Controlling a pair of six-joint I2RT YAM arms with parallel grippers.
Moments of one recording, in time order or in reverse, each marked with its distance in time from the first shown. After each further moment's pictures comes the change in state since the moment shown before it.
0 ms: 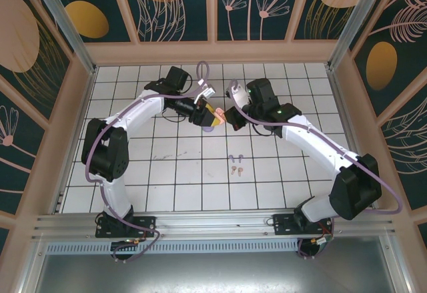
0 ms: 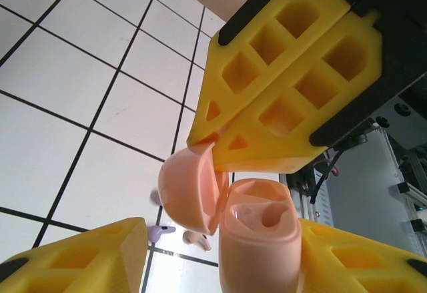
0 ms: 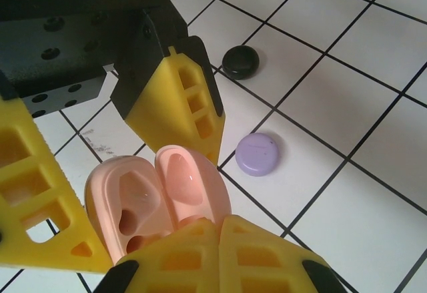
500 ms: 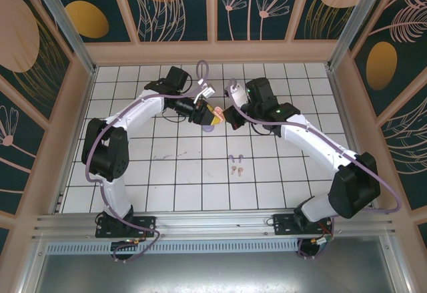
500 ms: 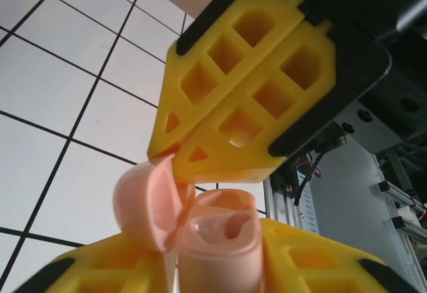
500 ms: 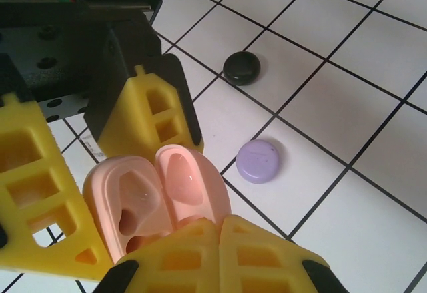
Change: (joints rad) left arm 0.000 0.002 0.002 -0.014 0.064 0.014; right arm 0.003 0.015 0.007 0.019 0.000 0.000
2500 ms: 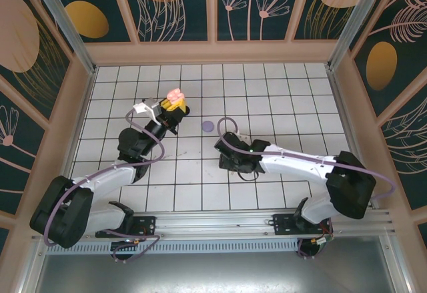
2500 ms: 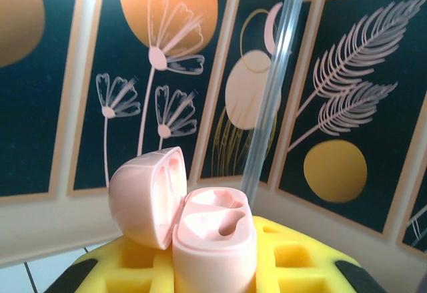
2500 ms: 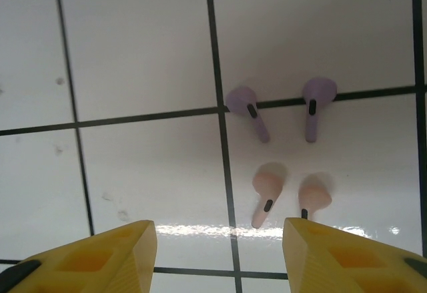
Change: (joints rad) left arm -0.027 -0.644 -1.093 1.895 -0.944 -0.658; right arm 0.426 0.022 -0.278 -0.200 0.539 1.074
